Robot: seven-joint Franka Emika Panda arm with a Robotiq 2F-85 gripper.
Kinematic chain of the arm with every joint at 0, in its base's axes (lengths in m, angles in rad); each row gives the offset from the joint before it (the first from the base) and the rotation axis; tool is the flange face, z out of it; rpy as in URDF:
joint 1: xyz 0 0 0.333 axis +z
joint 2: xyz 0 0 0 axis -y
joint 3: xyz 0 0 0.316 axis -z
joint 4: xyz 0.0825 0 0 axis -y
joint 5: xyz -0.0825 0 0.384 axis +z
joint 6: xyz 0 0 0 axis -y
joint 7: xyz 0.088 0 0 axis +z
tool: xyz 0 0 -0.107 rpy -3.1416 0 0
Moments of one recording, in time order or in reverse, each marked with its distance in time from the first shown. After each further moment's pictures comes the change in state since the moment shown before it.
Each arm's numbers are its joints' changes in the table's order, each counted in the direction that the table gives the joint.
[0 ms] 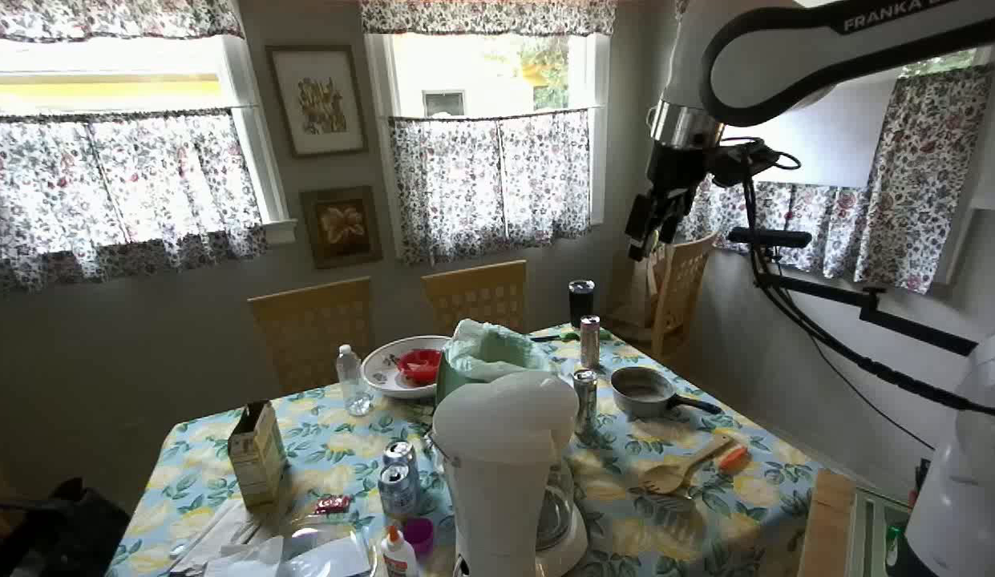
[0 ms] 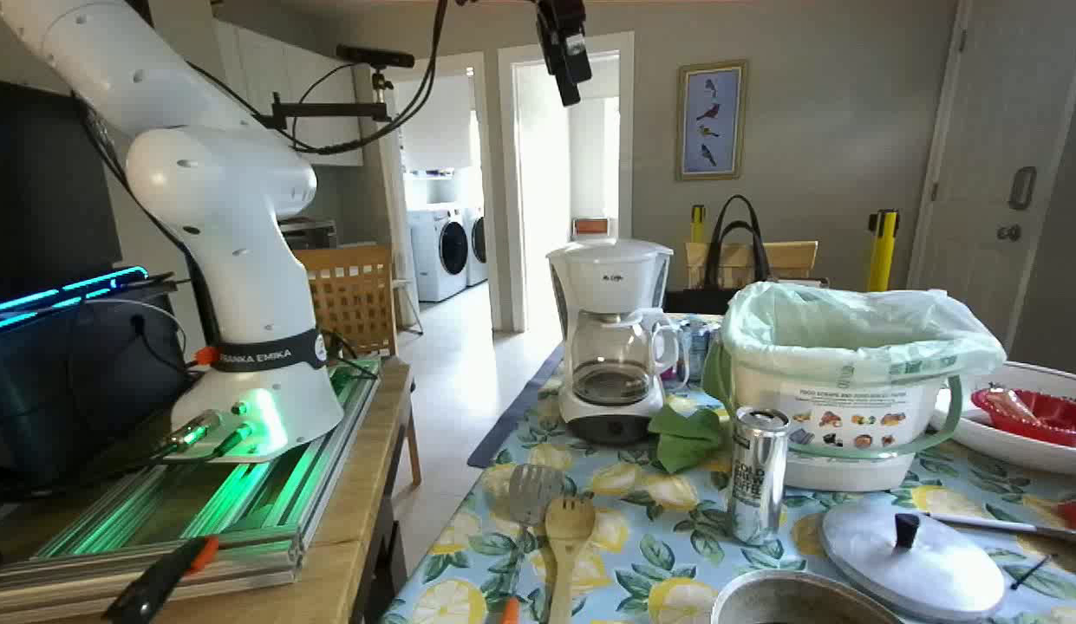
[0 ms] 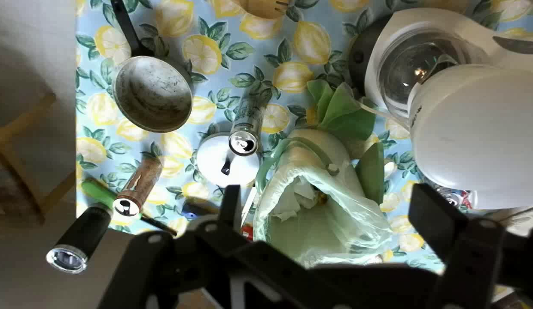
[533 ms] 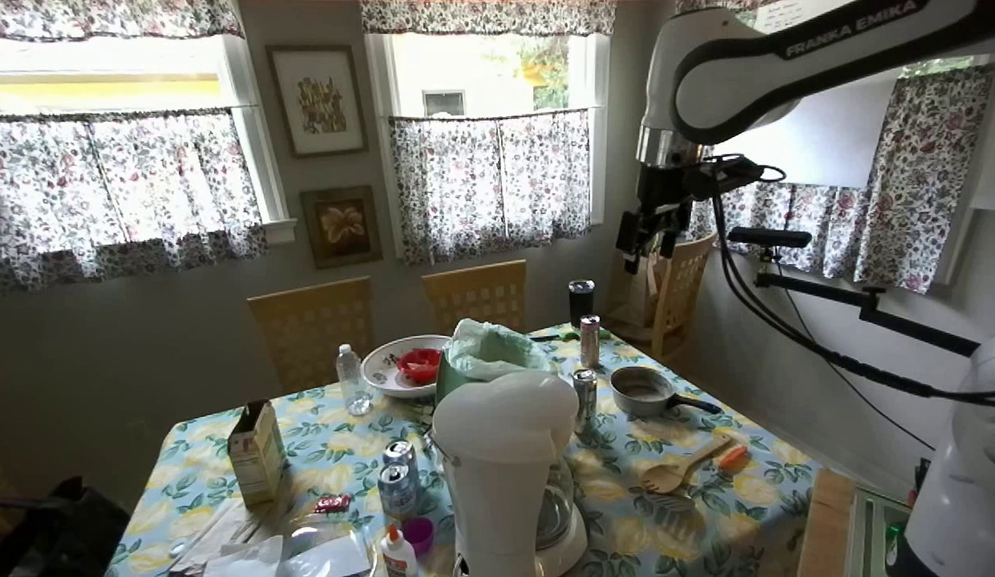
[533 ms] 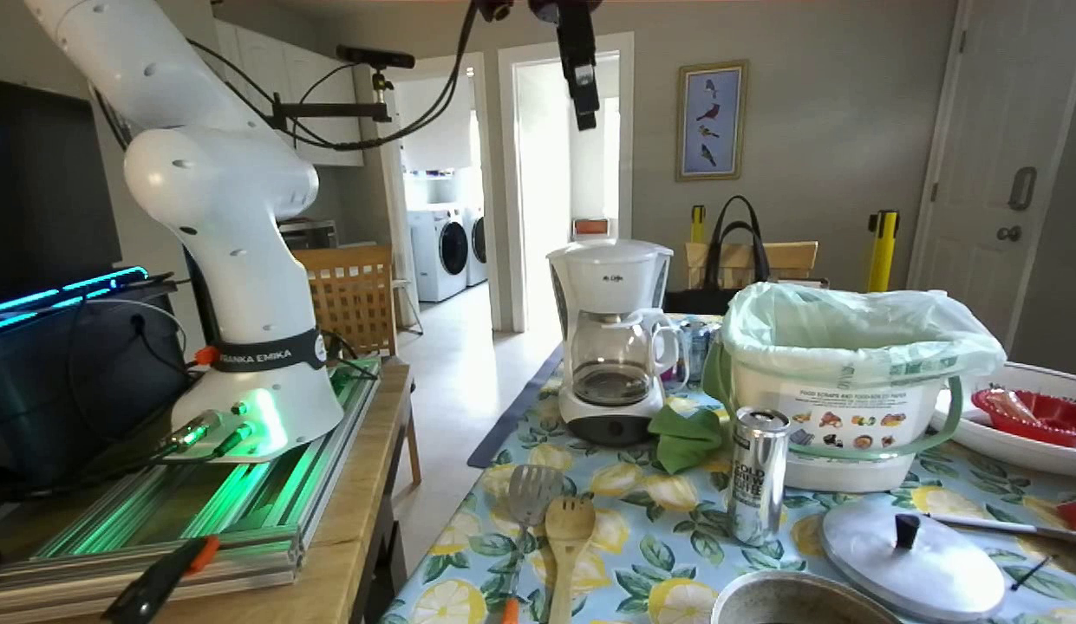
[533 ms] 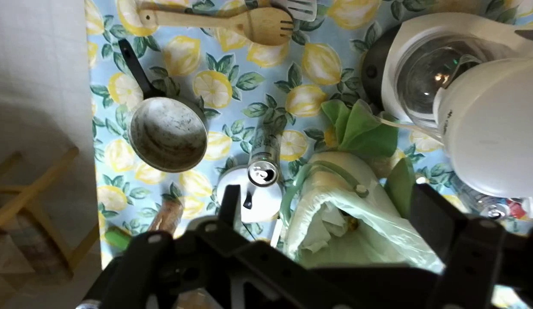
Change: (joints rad) arm -0.036 -0.129 0.000 0.047 -0.012 -0.025 -0.105
